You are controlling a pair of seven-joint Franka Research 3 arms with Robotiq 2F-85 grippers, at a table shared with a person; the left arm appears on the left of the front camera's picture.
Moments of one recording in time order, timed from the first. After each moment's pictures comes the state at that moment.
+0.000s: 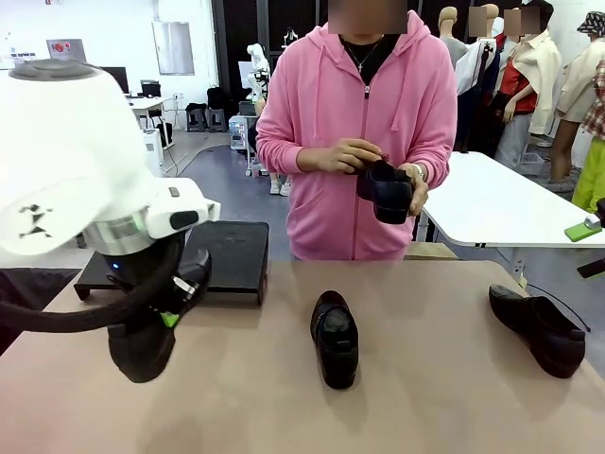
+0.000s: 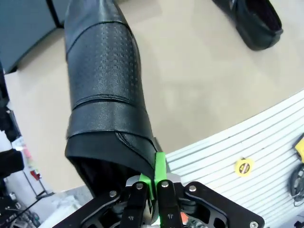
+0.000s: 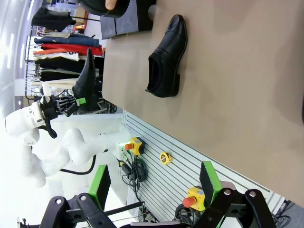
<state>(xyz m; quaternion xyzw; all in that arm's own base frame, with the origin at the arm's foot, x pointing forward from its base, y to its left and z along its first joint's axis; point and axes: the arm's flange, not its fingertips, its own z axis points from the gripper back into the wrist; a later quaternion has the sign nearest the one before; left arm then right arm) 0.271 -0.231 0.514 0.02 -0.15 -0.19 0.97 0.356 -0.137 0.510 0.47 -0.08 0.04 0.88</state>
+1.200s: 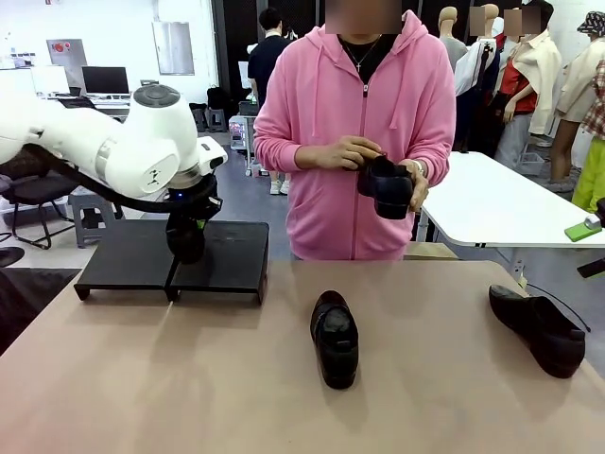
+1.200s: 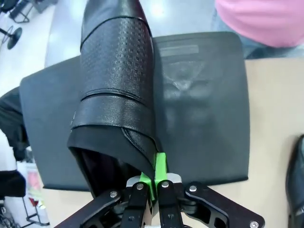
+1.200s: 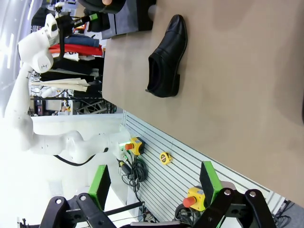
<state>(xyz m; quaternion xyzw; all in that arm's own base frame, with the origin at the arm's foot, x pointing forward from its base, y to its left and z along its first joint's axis) 0.599 -0.196 0.485 0.05 -0.27 -0.05 0.96 0.356 -0.137 0.511 0.47 -0.08 0.04 0.88</state>
